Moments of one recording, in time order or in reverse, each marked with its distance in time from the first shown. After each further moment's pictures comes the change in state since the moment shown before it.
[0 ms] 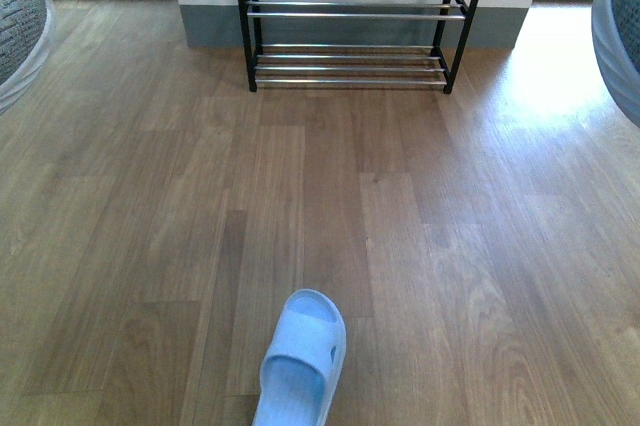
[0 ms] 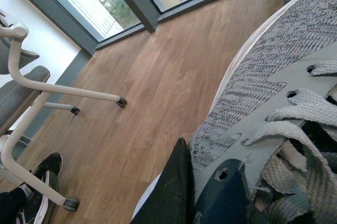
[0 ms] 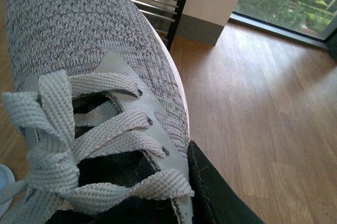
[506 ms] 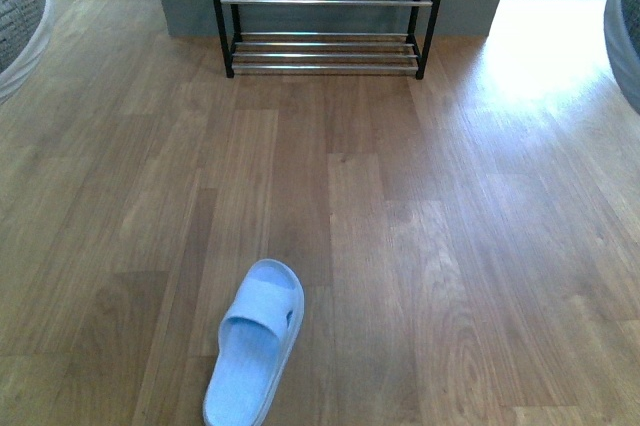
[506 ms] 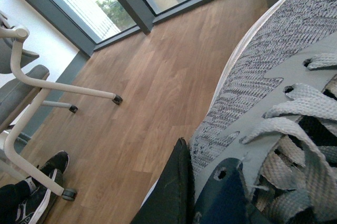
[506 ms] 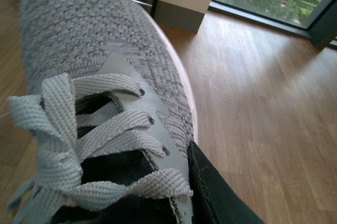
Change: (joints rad) left arm -0.002 0.000 0.000 0.000 0.003 0.000; right arm -0.002 0.002 0.000 0.000 0.012 0.001
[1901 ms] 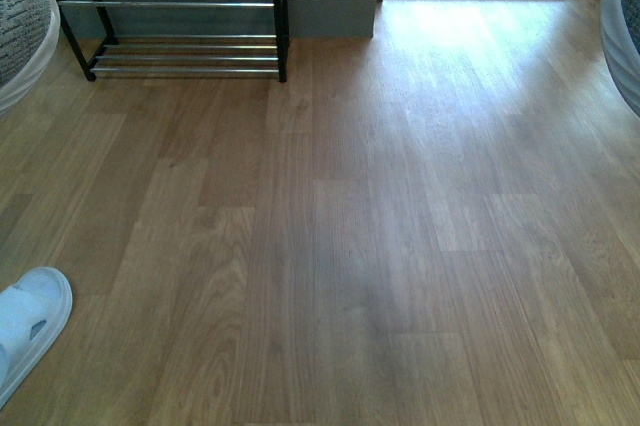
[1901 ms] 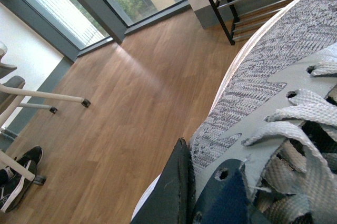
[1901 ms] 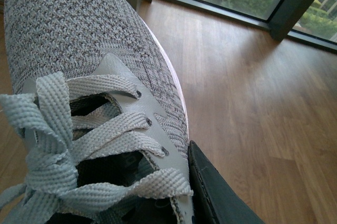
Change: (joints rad) left arm -0.002 -0.001 0.000 0.000 -0.002 0.000; right arm -0.001 -0.003 0.000 0.000 -0.008 0.000
